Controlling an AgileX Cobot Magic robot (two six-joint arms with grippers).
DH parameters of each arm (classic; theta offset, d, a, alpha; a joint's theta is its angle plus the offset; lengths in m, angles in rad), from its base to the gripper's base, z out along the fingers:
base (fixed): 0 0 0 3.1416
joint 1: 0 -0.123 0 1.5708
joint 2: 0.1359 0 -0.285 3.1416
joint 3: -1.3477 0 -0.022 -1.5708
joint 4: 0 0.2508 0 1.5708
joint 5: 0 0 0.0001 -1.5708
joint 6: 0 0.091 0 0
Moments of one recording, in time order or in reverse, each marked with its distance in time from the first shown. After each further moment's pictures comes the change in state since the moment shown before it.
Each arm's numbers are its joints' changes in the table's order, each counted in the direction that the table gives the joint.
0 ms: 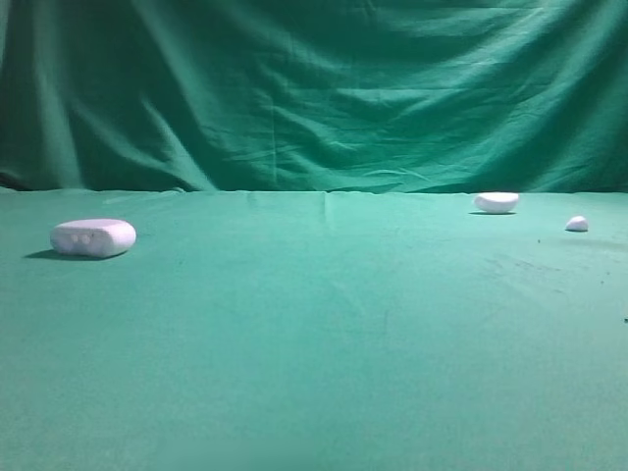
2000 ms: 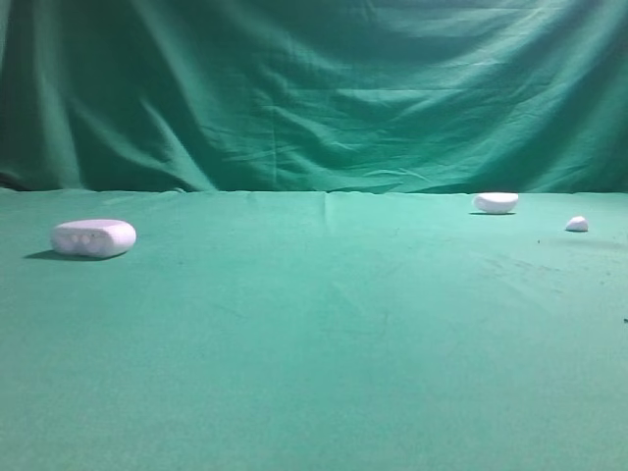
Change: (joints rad) left arm 0.000 0.000 0.000 0.000 0.000 0.000; right arm 0.458 -1.083 -0.956 -0.099 0.479 0.067
